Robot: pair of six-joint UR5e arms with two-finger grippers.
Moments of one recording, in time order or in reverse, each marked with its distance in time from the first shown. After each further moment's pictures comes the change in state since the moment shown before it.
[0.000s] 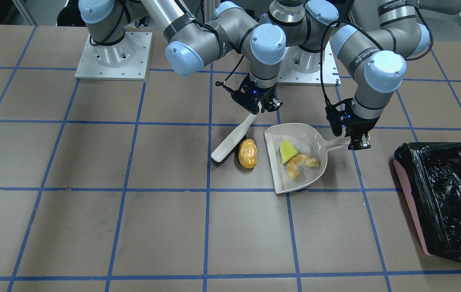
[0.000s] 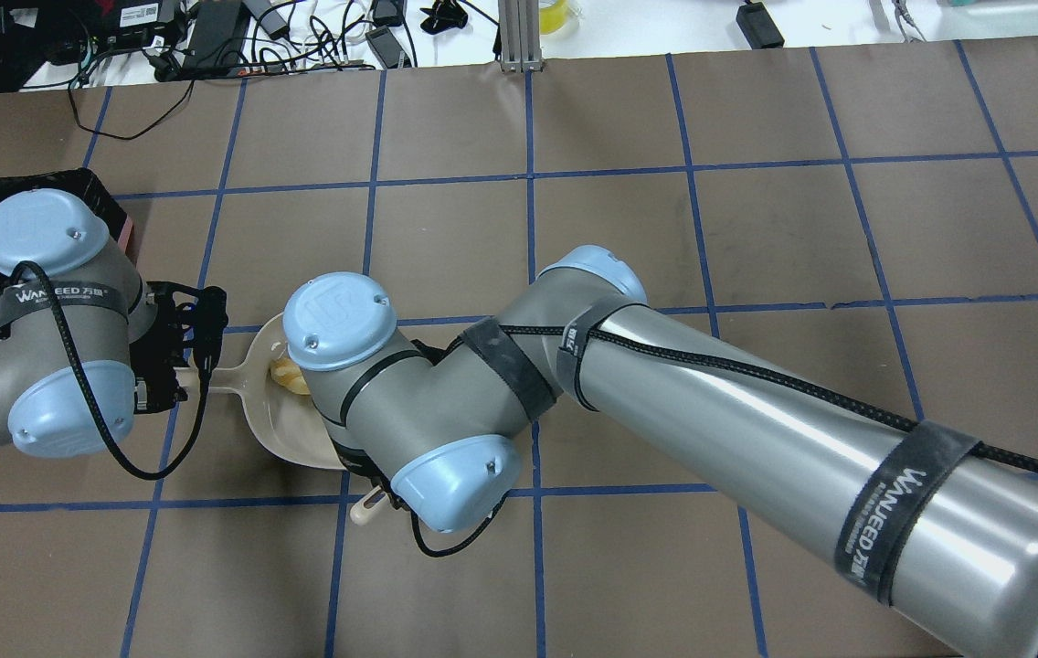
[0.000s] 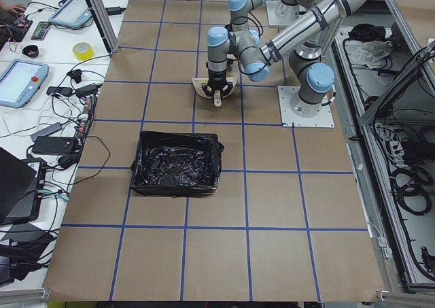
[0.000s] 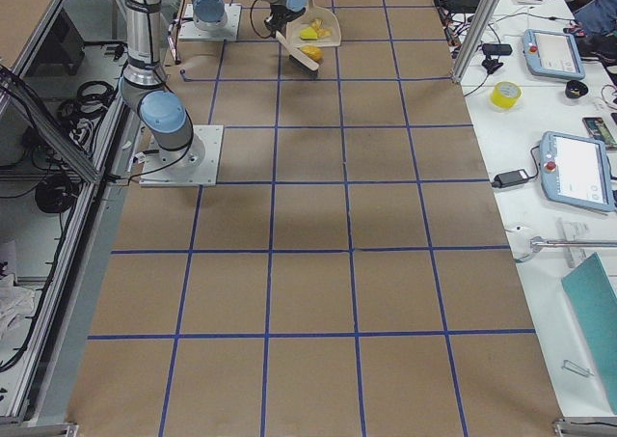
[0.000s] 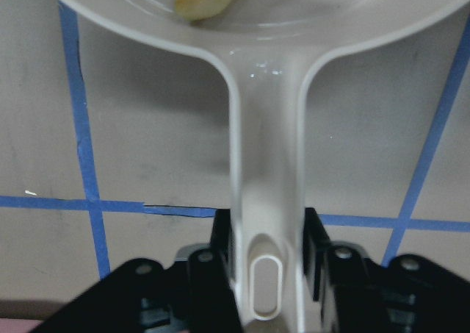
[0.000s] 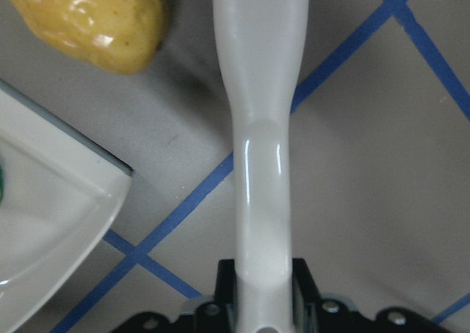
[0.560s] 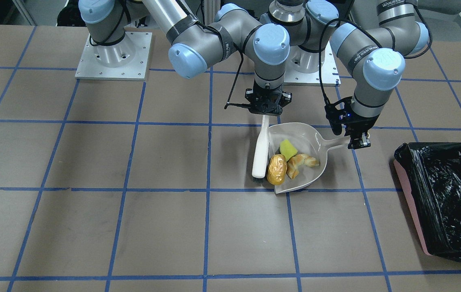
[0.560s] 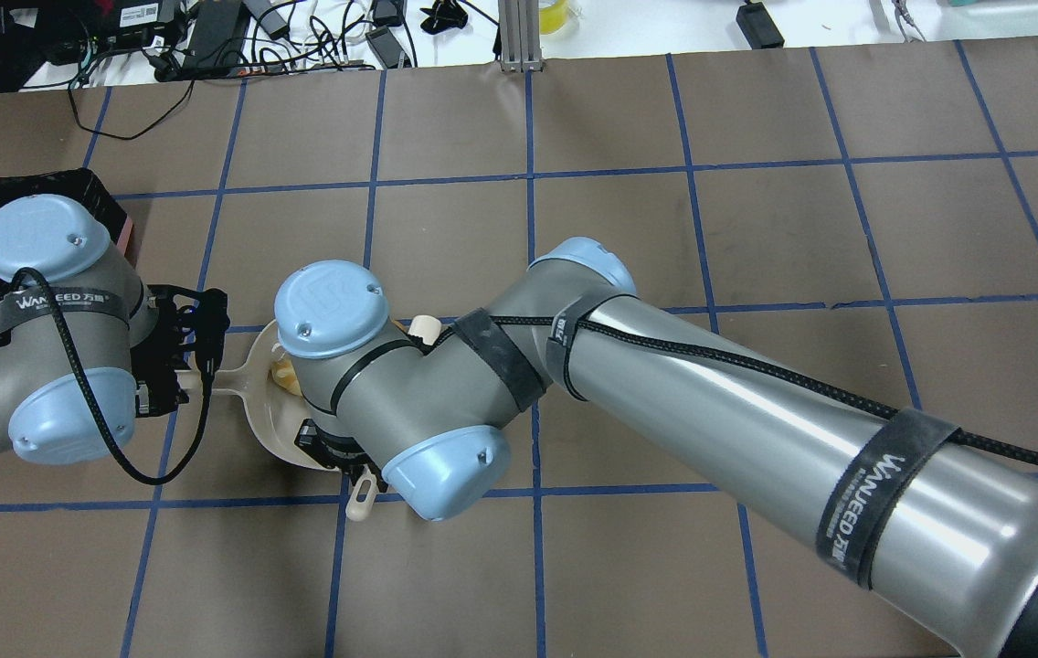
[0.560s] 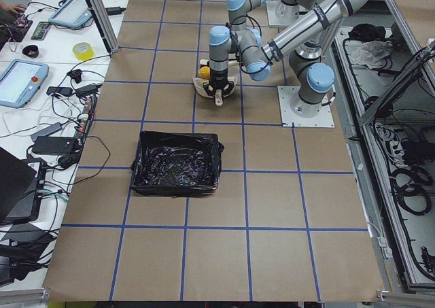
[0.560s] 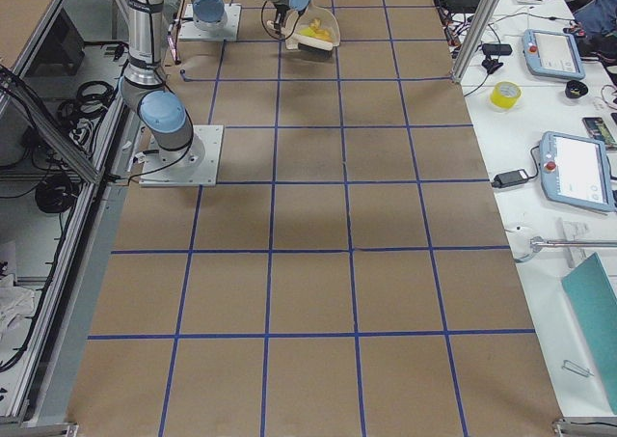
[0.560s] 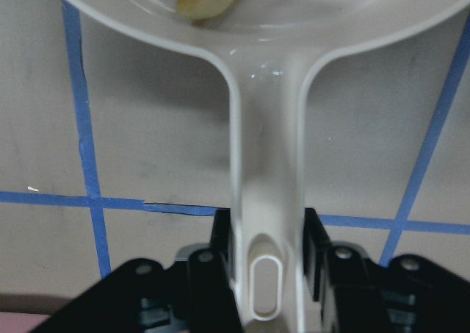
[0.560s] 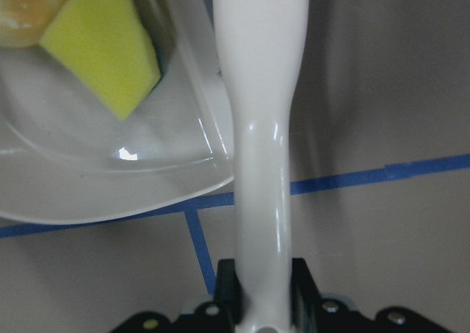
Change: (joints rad) left arm -0.002 0.010 0.003 0.002 0.000 -0.009; right arm 0.000 0.016 -0.043 -0.019 0.029 -0.526
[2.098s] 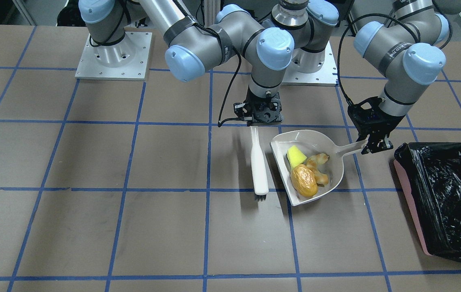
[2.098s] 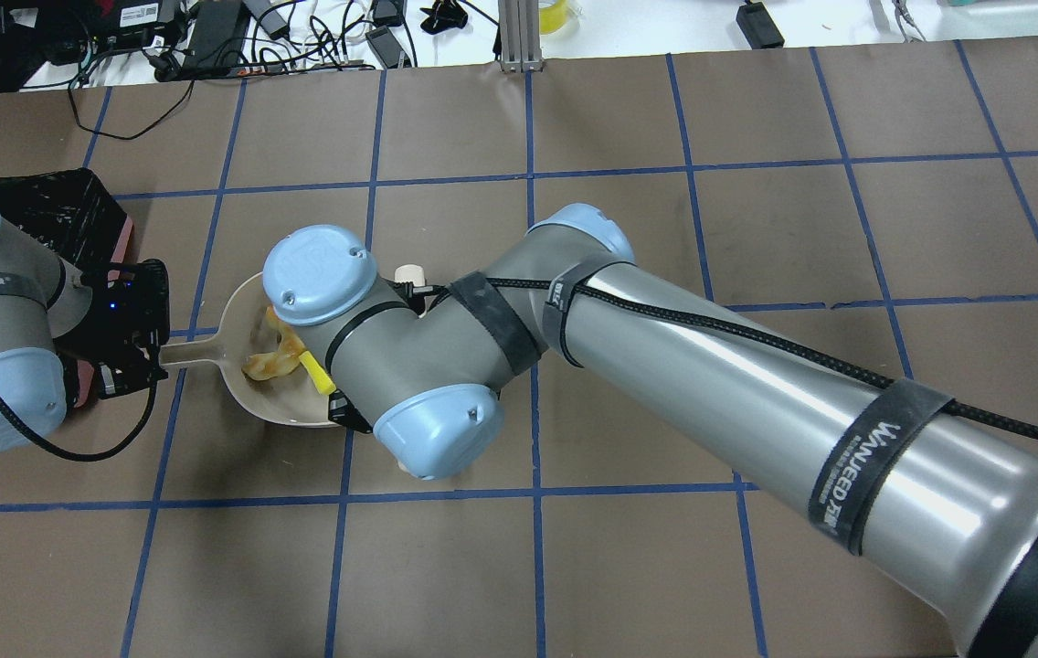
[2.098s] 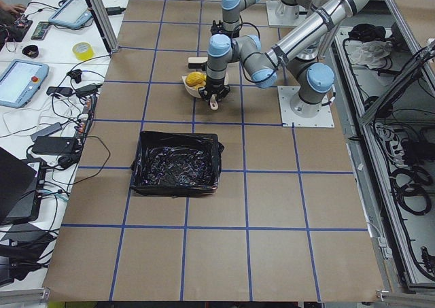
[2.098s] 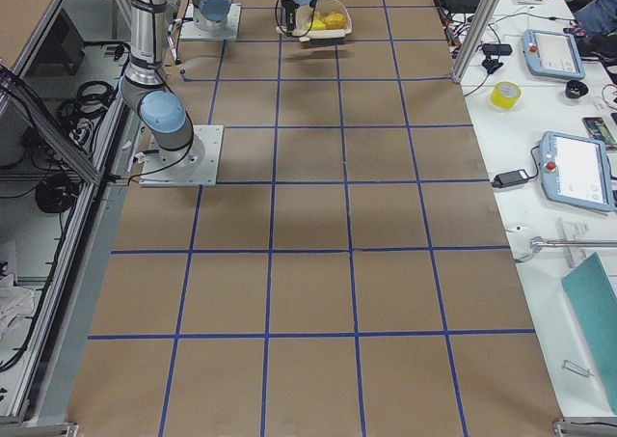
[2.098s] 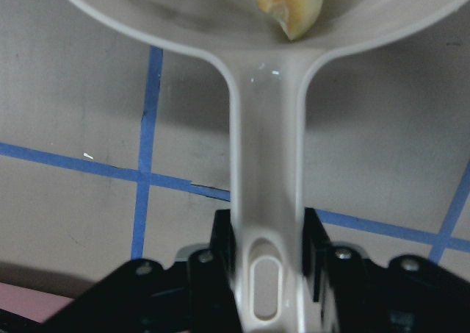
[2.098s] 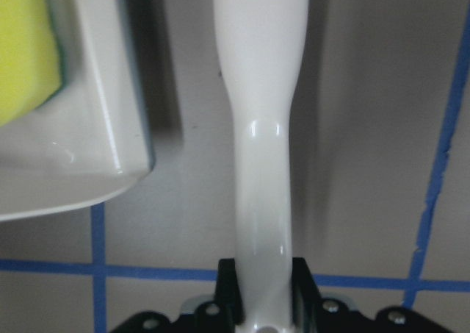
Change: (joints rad) left arm 0.162 0.007 0.033 -0.005 -0.196 0.045; right arm -0.063 0.004 -0.055 0.103 -0.200 -0.243
